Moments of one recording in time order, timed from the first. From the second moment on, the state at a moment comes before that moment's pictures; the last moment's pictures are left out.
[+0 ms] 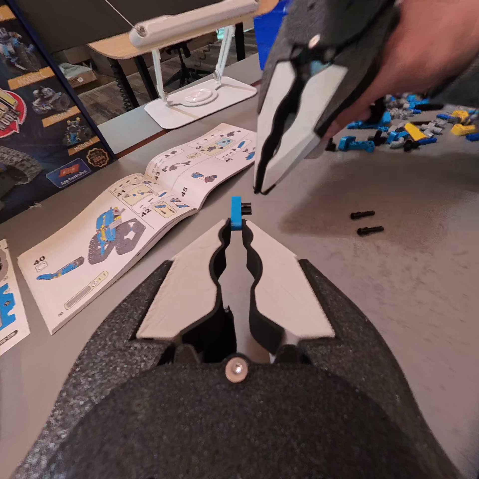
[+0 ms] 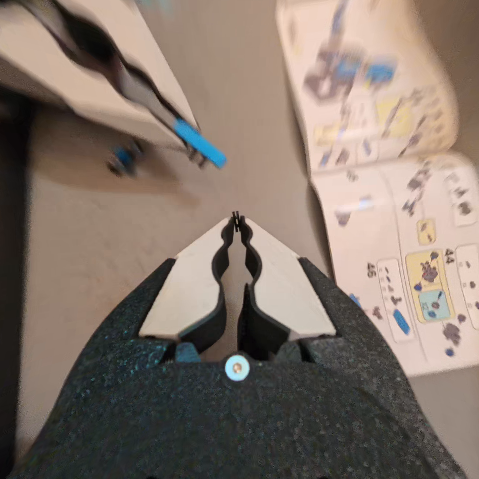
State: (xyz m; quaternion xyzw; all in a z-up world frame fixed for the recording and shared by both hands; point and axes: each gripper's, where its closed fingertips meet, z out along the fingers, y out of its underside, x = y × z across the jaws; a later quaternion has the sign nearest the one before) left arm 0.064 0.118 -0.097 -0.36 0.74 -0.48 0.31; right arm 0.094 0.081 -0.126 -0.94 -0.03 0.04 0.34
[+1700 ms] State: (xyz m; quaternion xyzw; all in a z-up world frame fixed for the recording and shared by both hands) left arm 0.056 0.101 -0.052 -0.42 0.58 -0.70 0.04; right arm 0.054 0.107 -0.036 -0.76 0.01 -0.02 0.65
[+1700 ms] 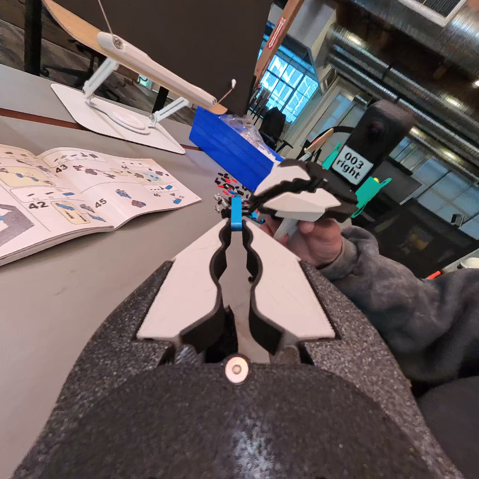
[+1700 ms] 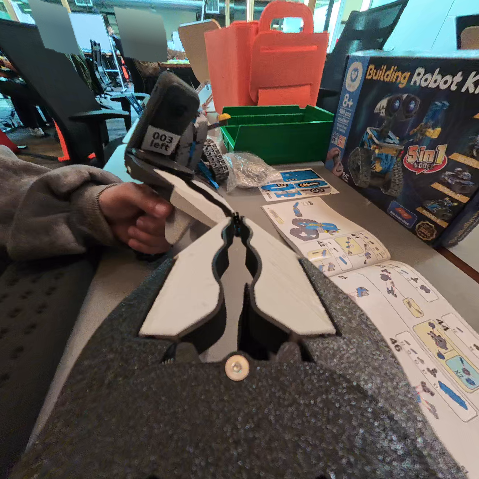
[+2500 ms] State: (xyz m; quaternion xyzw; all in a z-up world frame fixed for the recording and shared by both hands) left arm 0.068 0.117 -0.124 -0.37 0.78 -0.41 0.30; right arm 0.095 0.043 -0.143 -0.89 0.08 0.09 0.45
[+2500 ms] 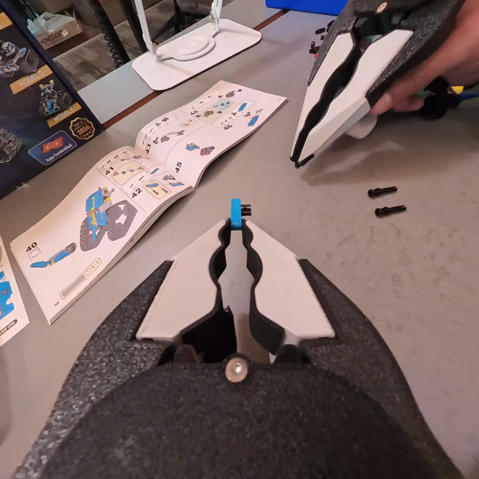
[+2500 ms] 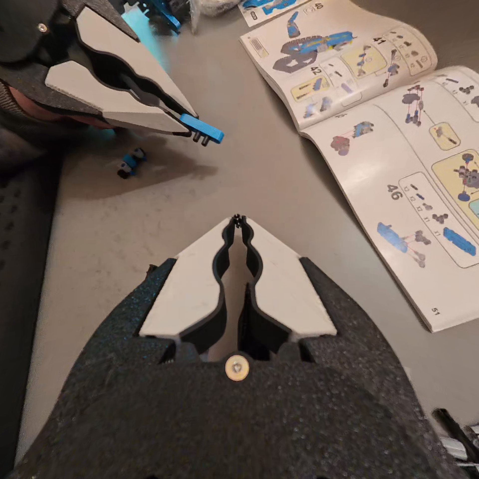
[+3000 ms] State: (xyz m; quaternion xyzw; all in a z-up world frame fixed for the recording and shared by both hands) left arm 0.068 0.117 -0.124 -0.37 0.78 -0.41 0.29; right arm 0.097 0.038 -0.160 -0.91 0.07 0.06 0.40
